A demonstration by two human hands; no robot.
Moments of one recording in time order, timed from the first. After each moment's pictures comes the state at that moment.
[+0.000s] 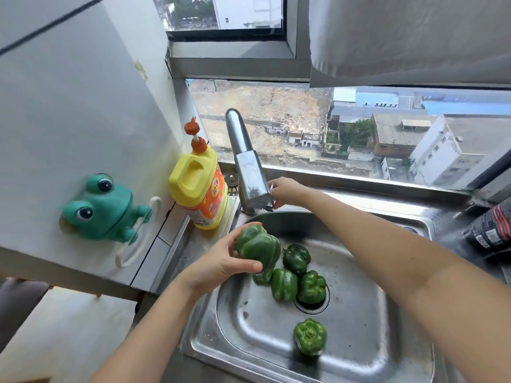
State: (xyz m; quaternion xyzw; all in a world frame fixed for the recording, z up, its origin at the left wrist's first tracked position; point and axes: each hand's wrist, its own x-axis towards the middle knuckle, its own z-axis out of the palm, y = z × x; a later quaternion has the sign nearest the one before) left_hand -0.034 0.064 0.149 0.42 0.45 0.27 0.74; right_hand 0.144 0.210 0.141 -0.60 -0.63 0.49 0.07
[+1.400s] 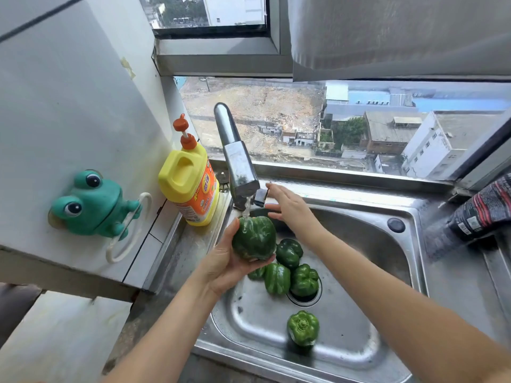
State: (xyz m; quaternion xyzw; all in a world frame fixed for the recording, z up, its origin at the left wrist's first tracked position) left_hand 0.003 0.060 0.142 0.13 0.38 0.41 0.82; right_hand 0.154 0.120 0.147 -0.55 -0.46 0.60 0.36
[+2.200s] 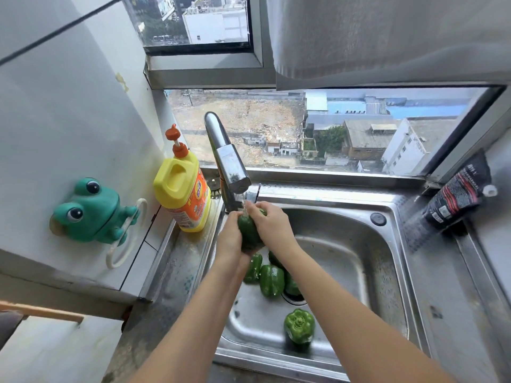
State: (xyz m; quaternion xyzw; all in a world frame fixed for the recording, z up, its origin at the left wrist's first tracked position) left_hand 0.044 0.075 0.162 0.10 0.54 0.47 0.69; right_hand 0.124 0.081 0.158 -0.63 -0.49 0.47 0.37
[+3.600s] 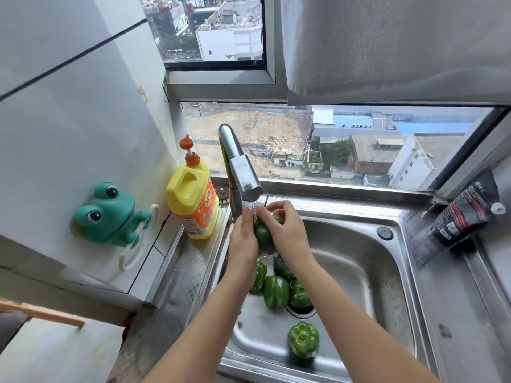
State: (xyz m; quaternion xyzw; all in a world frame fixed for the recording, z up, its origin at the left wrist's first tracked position) left_hand 0.044 0.067 0.160 0.29 0.55 0.50 0.60; right_hand 0.130 0.070 0.169 -0.61 -0.47 0.43 0.47
